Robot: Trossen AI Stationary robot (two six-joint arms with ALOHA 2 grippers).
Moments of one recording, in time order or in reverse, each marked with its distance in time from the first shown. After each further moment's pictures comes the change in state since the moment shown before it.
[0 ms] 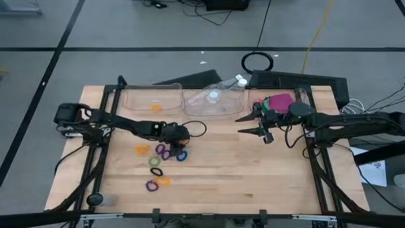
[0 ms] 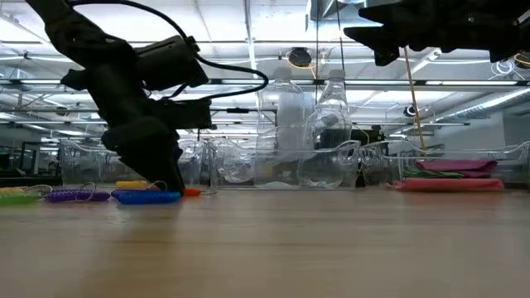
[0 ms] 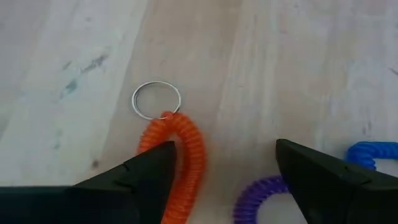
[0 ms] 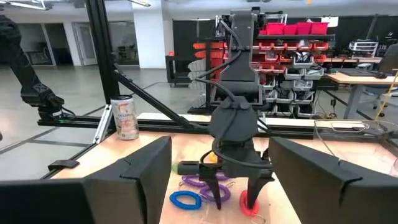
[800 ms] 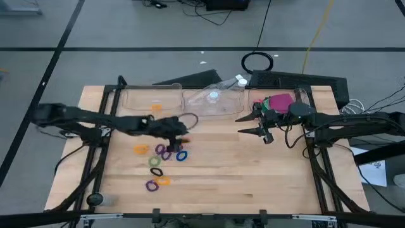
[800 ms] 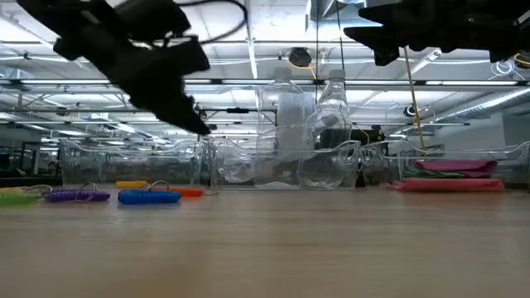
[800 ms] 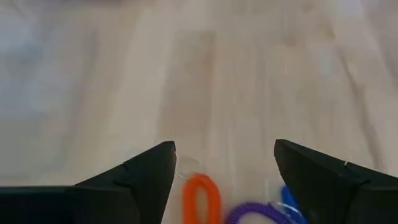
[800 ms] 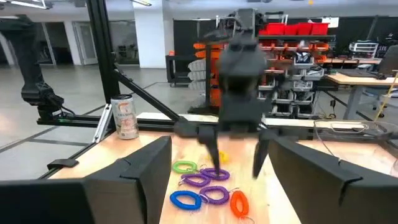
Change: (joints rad) left arm -0.001 -0.266 -0.002 0.058 0.037 0.118; right arm 0.000 0.000 0.000 0.000 -0.001 -0.008
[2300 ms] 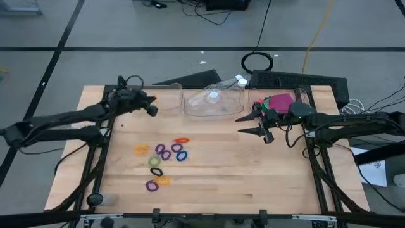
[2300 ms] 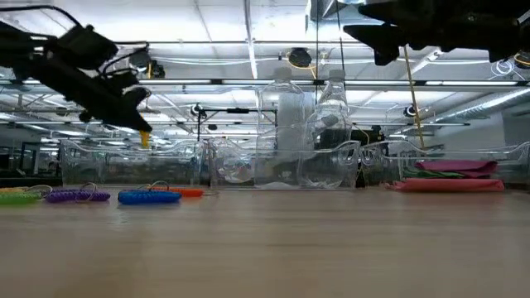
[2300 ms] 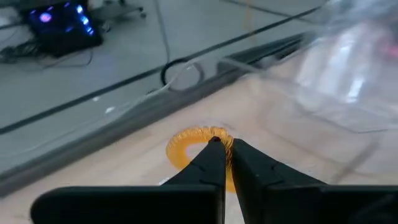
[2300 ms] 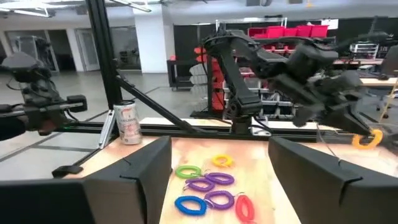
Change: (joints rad) left arm 0.627 -0.455 -0.339 0.160 -0.153 -0.040; right arm 0.000 0.000 0.000 0.019 -0.002 0.030
